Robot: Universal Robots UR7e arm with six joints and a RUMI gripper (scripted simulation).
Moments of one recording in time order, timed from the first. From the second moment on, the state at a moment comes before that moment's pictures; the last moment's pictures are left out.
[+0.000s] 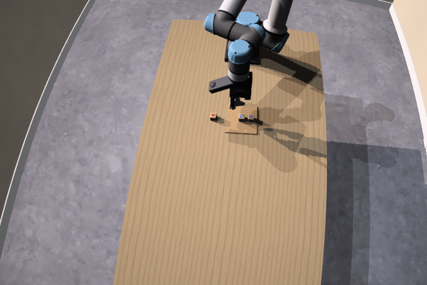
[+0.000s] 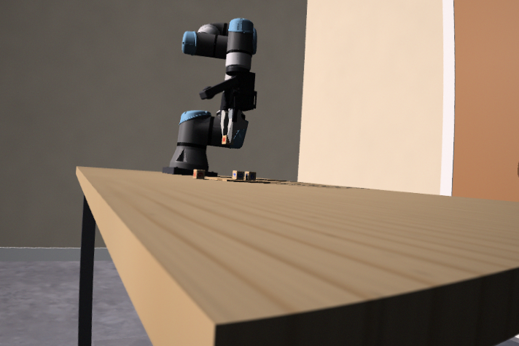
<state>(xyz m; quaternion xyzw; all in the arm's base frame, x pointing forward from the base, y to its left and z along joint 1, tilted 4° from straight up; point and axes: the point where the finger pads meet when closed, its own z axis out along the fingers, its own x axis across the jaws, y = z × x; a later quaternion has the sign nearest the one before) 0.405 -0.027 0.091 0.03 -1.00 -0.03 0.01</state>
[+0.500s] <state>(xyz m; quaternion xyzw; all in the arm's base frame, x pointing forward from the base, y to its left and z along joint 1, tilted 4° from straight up) 0.405 -0.027 0.088 0.03 -1.00 -0.03 0.01</state>
